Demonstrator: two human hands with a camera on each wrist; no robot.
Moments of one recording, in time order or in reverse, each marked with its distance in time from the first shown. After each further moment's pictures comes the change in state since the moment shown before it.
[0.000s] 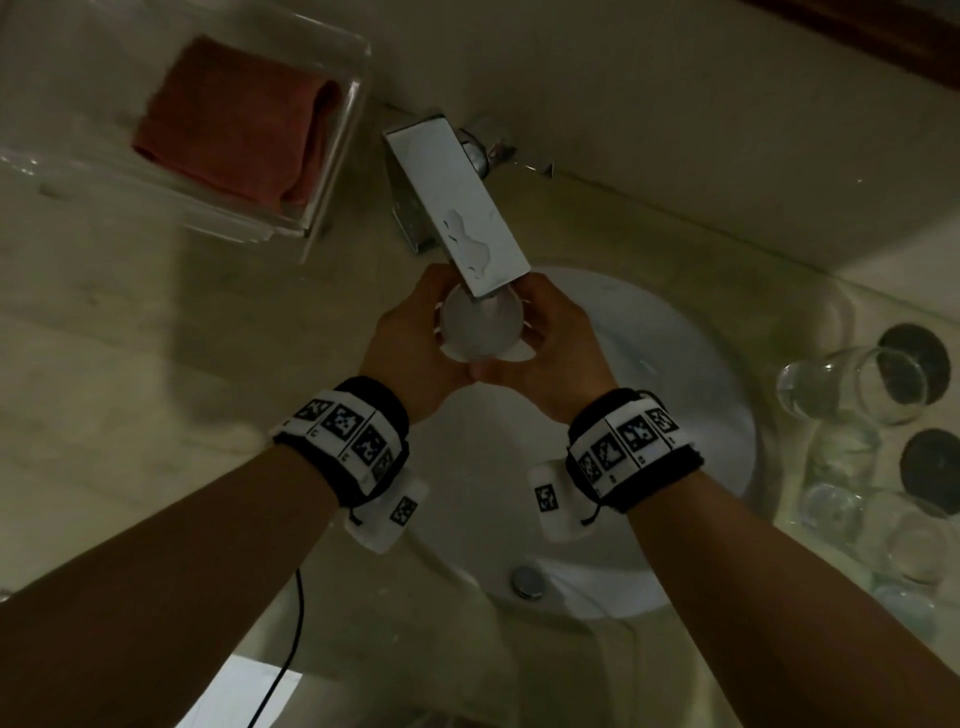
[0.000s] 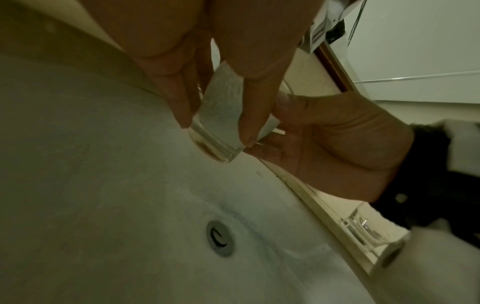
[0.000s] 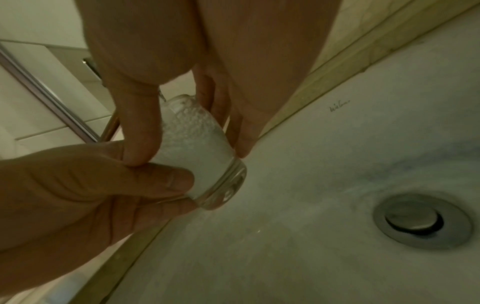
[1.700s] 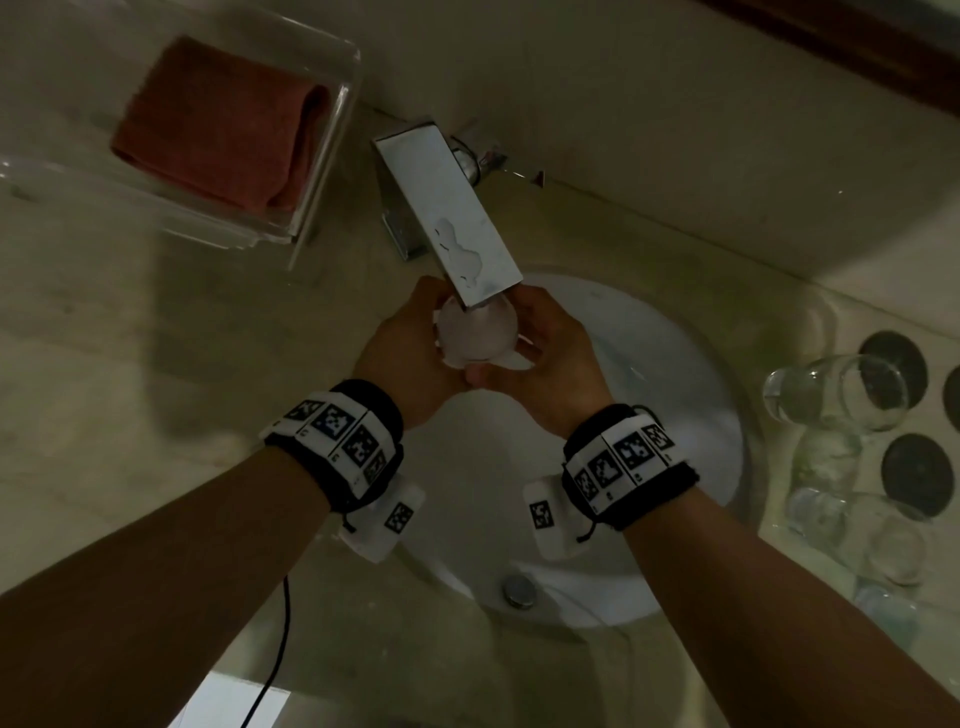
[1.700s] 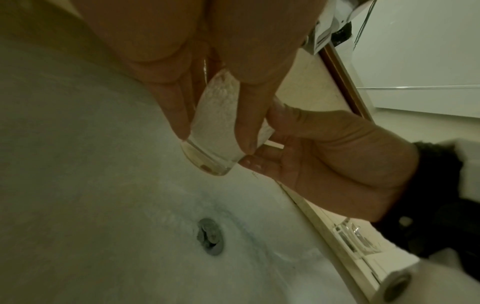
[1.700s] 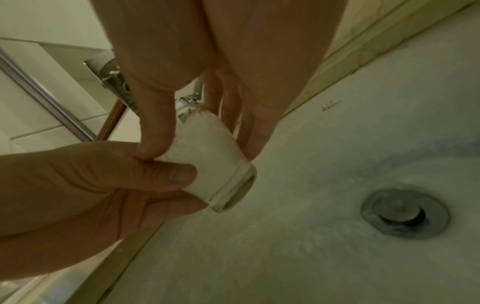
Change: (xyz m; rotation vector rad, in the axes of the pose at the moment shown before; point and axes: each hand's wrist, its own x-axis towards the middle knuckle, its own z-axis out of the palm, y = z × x) left_hand -0.001 0.014 -0.001 0.245 -0.024 -0.143; right_hand -0.006 0.002 -0.002 0.072 0.036 0.075
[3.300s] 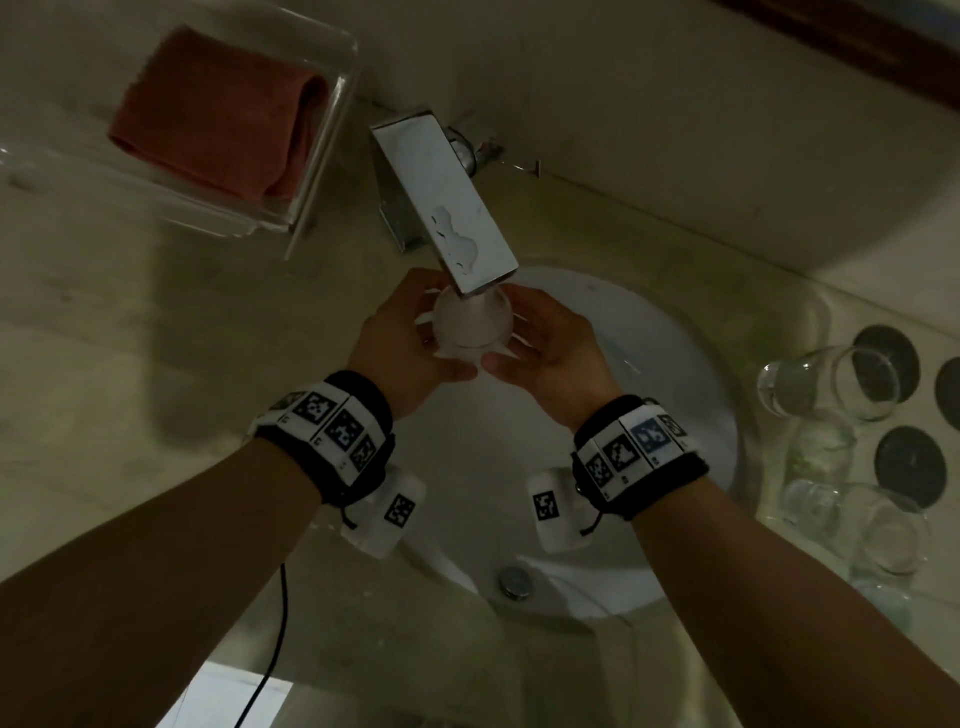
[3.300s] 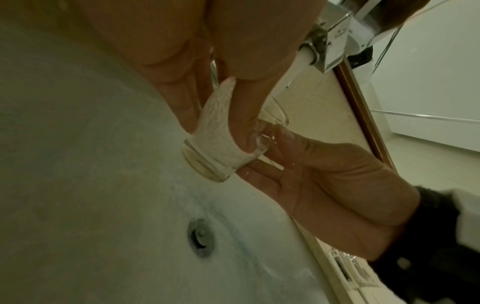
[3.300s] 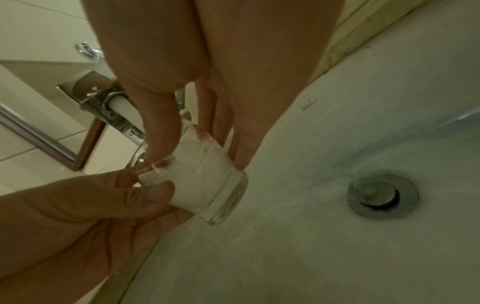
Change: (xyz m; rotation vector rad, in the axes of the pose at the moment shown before) left_hand 0.003 -0.013 0.004 -0.441 -0.022 -0.007; right_hand -0.002 0.004 -0.009 0.142 -0.051 0.059
